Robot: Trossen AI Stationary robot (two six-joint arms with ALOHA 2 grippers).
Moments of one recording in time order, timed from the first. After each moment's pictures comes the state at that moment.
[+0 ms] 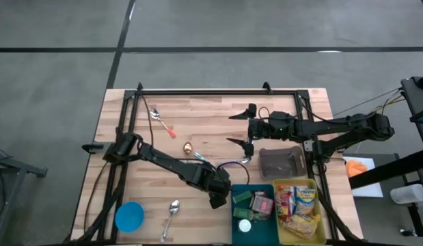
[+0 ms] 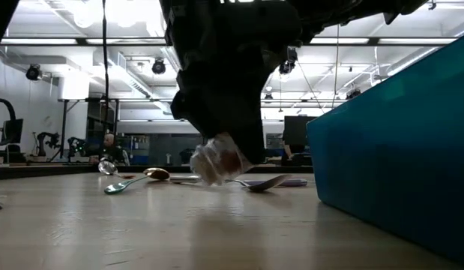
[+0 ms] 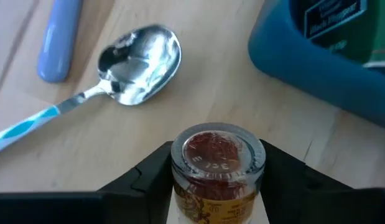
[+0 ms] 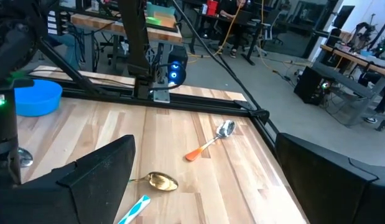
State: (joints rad) left arm -0.32 2.13 1.60 -0.70 -0.14 -0.71; right arm -0.05 1.21 0.76 0.29 0.11 -0.16
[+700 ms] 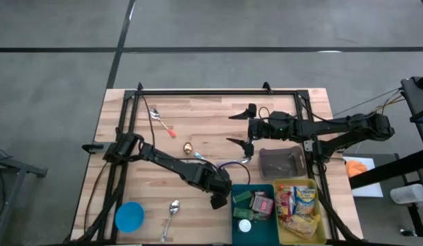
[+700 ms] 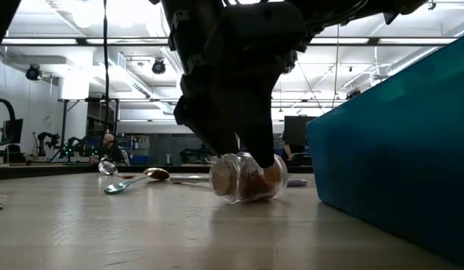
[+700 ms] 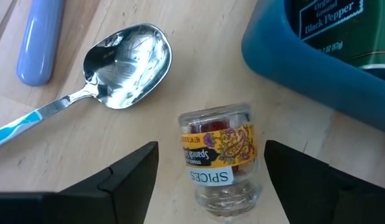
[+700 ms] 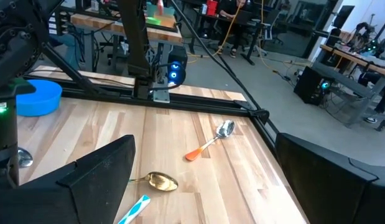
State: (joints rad) left arm -0.32 2.15 1.60 -0.68 -0.11 -0.70; right arm -0.05 1.21 0.76 0.29 0.10 -0.16
